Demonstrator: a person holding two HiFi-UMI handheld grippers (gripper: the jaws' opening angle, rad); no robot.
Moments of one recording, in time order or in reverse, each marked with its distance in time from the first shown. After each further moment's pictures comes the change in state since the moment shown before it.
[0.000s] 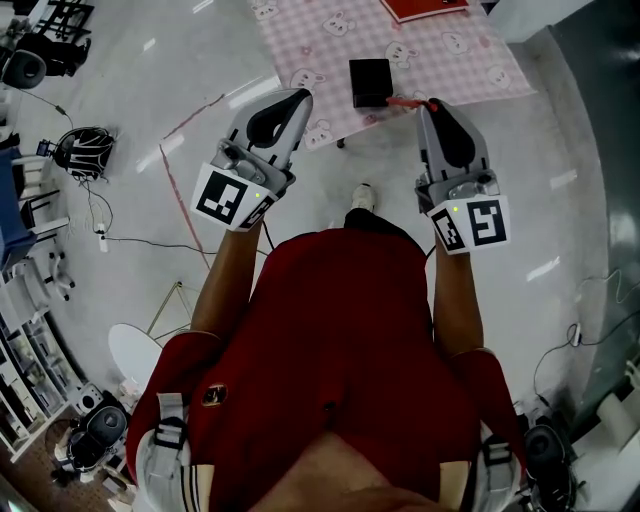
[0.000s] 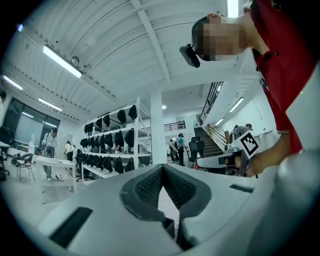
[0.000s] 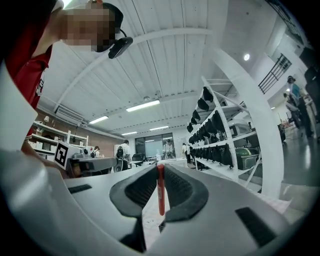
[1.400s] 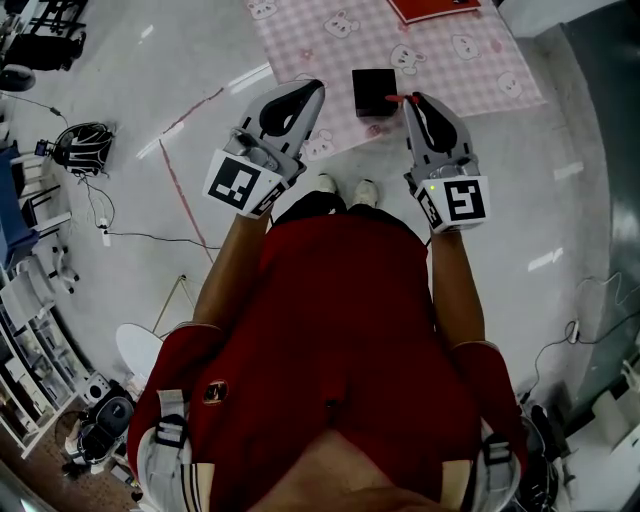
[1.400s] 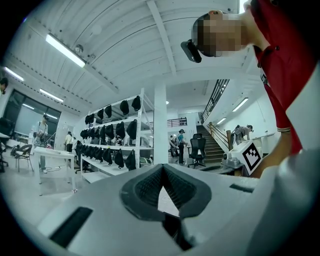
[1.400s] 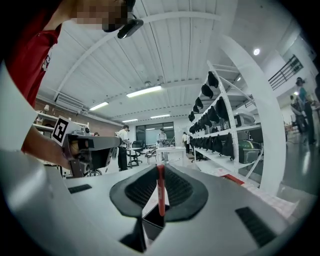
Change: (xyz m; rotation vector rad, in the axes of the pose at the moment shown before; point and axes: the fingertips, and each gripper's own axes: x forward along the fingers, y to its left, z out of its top) left arm 0.052 0.044 -0.042 -0.055 0.058 -0.008; right arm 0.067 -0.031 -0.073 -0.060 0.140 0.005
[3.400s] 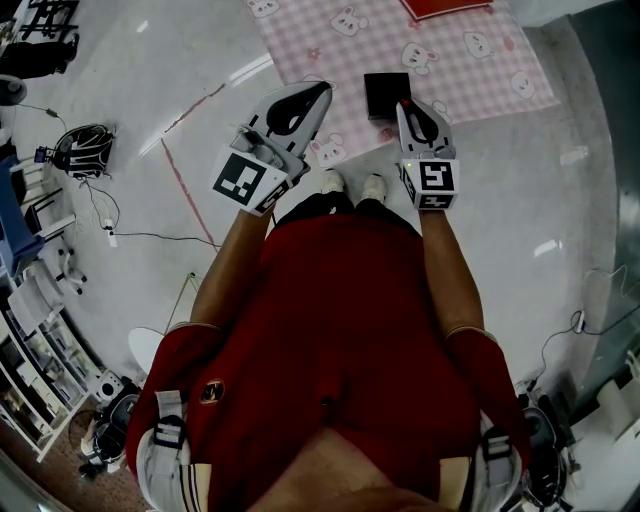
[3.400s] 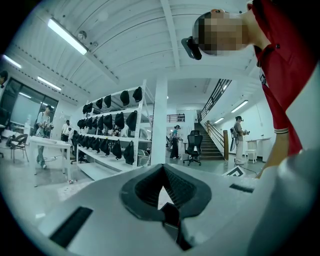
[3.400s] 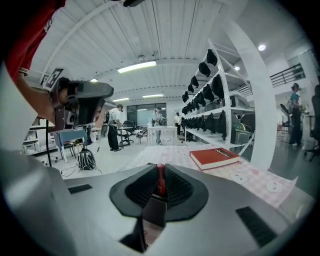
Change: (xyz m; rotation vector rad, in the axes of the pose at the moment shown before) left arm 0.011 0.037 -0.033 -0.058 0.070 -0.055; right arm 0.053 -0.015 -0.133 -0.015 0.254 -0.125
